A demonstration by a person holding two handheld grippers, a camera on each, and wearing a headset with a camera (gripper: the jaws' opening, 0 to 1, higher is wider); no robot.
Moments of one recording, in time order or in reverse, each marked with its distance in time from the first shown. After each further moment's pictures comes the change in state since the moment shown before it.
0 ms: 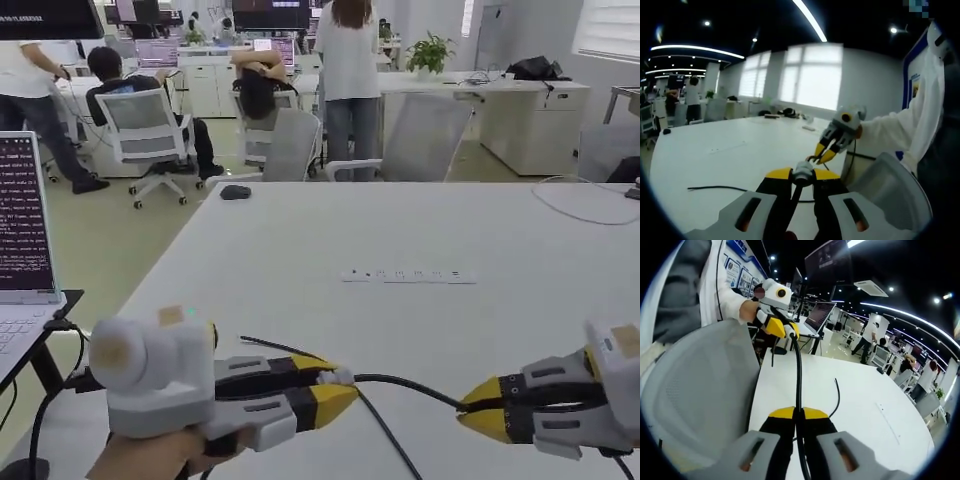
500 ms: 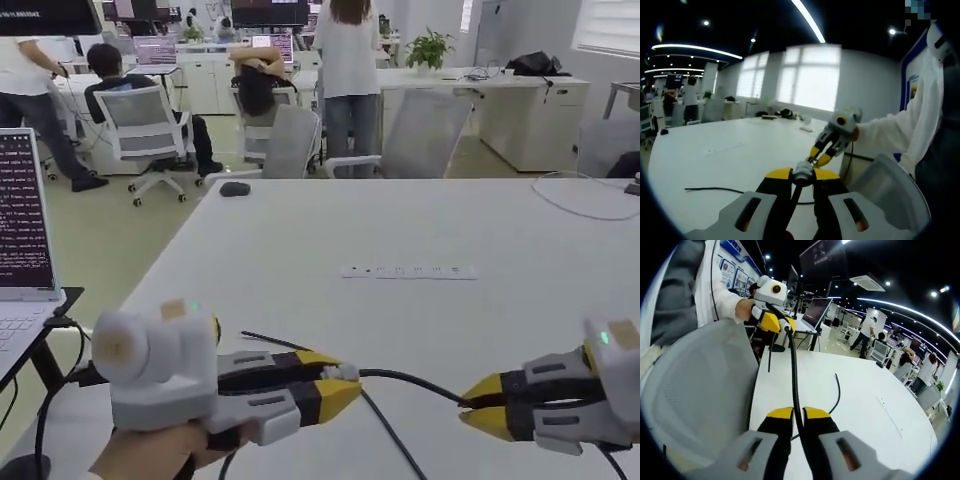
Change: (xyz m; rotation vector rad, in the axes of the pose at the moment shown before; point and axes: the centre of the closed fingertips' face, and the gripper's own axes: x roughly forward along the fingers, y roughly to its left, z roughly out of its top) left arm 0.004 -0.007 0.005 -0.001 -0.011 -0.029; right arm 0.003 -0.003 -0.007 0.049 0.032 -0.010
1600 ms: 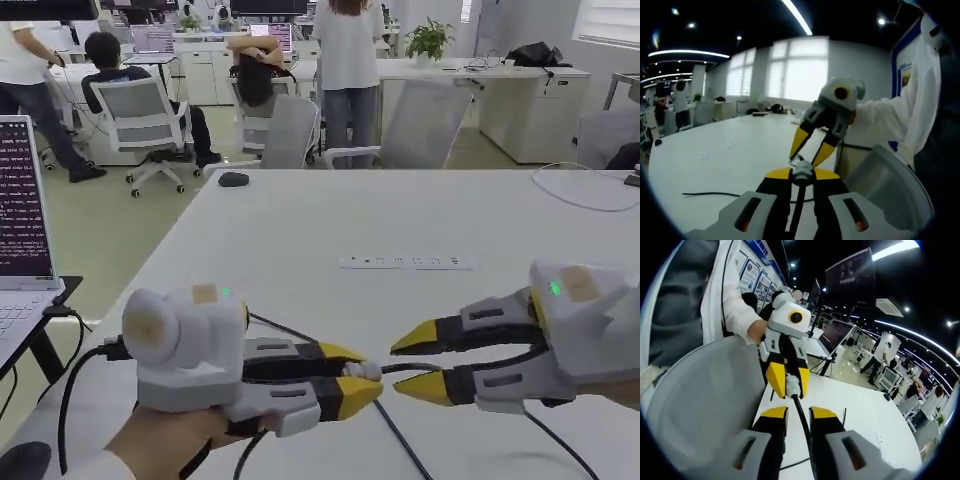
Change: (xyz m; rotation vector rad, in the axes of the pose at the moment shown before) left arm 0.015 -0.016 -0.007 0.077 0.068 -0.070; right arm 0.031 0.021 0.085 -0.191 -0.102 0.100
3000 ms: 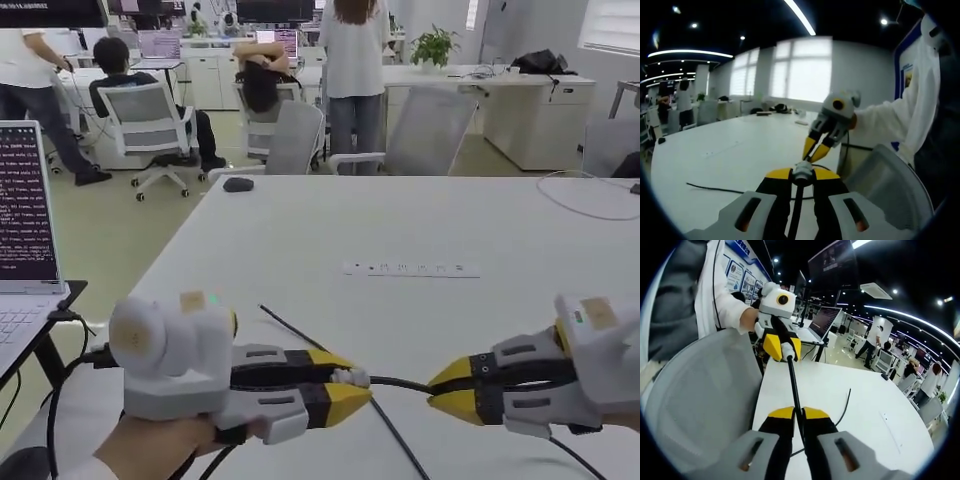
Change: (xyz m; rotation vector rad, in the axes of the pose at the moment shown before) left arm -0.014 0.010 -0.002 -0.010 -0.001 0.033; right arm -0.021 -0.002 -0.046 0.134 0.050 -0.061
